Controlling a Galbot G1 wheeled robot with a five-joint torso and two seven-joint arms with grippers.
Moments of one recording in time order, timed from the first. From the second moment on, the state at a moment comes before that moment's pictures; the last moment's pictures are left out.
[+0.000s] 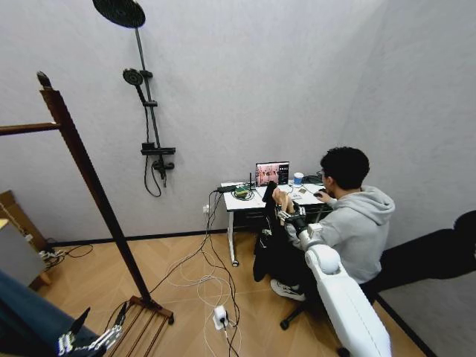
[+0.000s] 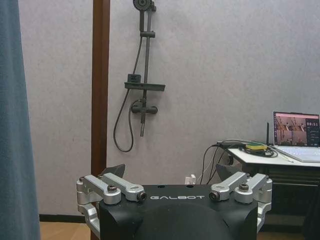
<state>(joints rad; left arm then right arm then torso) 1.94 -1.35 -0.90 -2.27 -0.51 -0.14 0.13 -0.71 1.17 0.50 1.55 0.28 -0.04 -0.12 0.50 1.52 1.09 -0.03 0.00</state>
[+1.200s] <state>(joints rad) 1.94 -1.35 -0.90 -2.27 -0.51 -0.14 0.14 -0.87 1.07 0.45 1.89 0.46 -0.18 -0.07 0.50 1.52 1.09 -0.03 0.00</state>
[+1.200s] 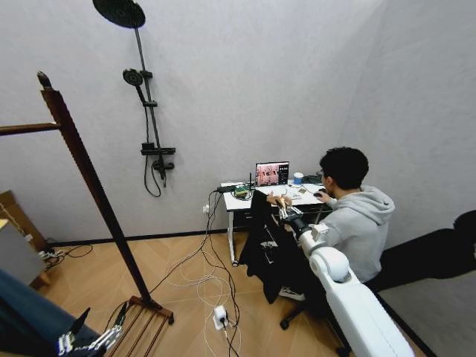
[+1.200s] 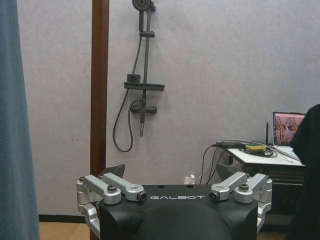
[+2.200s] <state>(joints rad) 1.94 -1.35 -0.90 -2.27 -0.51 -0.14 0.13 -0.95 1.18 0.42 2.09 0.47 -0.29 -0.07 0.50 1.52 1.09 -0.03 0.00</state>
